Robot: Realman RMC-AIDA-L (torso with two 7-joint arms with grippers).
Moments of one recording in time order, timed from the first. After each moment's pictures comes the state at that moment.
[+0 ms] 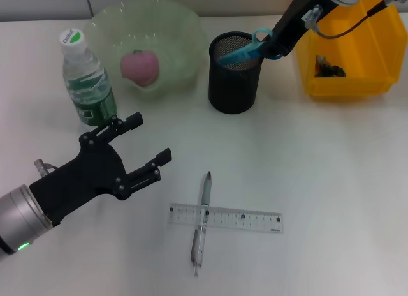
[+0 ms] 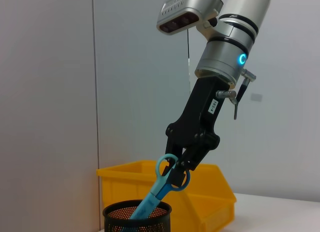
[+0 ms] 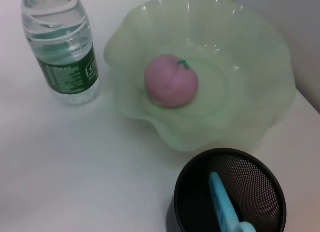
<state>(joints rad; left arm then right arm) -0.41 -2.07 0.25 0.11 2.03 1.61 -0.48 1.13 2.04 -1.03 -0.84 -2.70 -1.42 2.20</state>
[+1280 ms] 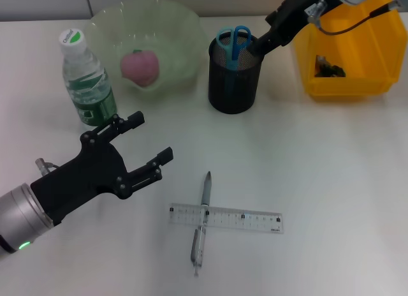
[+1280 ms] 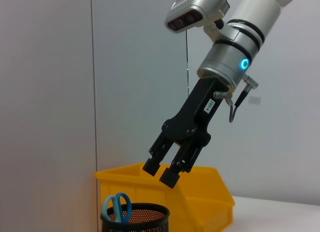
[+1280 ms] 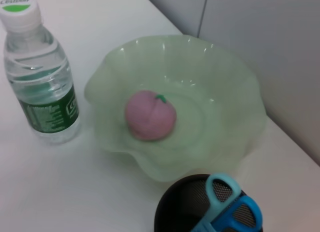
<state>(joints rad) -0.41 -2.07 0.25 0.10 2.03 1.62 -0.49 1.00 2.08 -1.02 -1.00 -2.64 -1.37 2.21</state>
